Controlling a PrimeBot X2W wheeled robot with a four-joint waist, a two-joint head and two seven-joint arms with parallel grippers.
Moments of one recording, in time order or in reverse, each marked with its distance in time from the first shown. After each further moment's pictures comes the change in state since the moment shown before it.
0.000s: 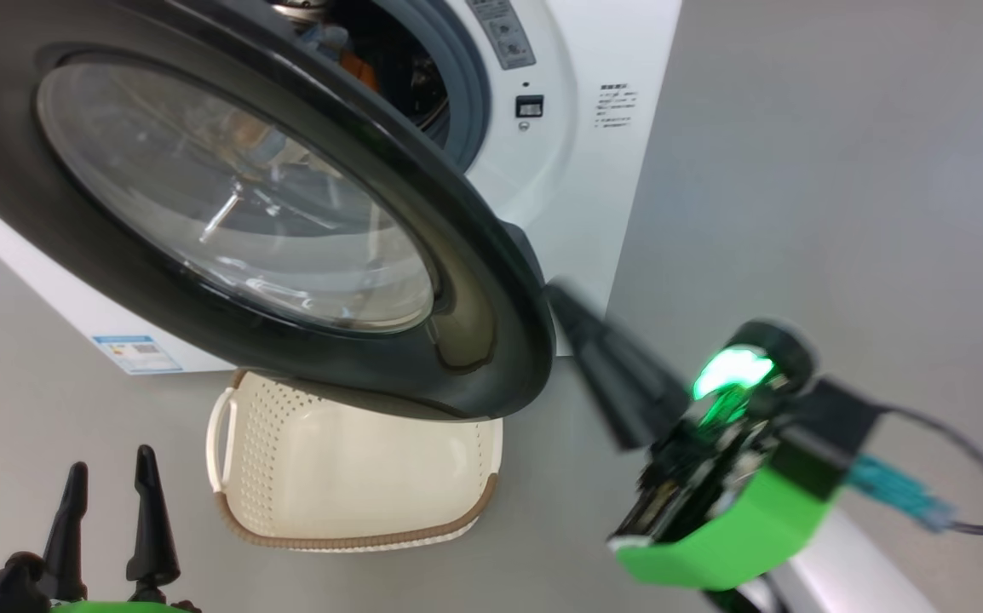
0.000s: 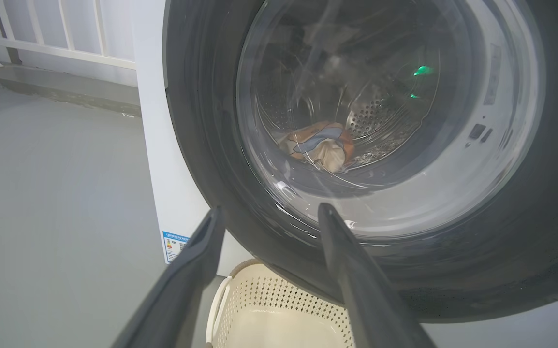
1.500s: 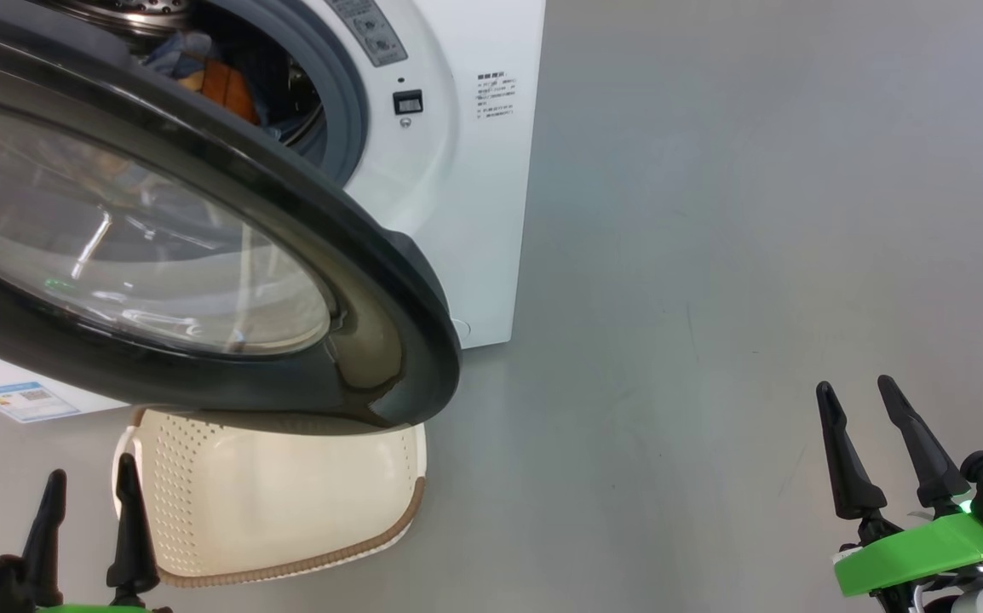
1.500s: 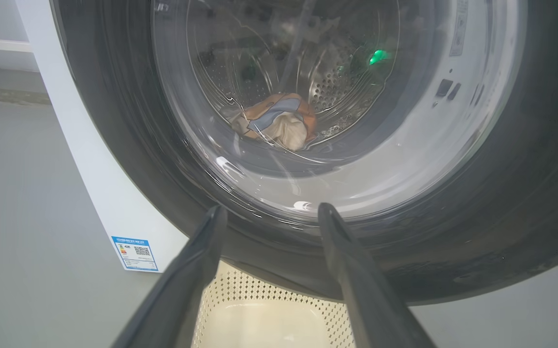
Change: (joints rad) left arm 0.002 0.038 0.011 0.028 0.020 0.000 0.000; right arm 0.295 -0.011 -0.502 0.306 -0.080 0.000 0.000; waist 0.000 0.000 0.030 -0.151
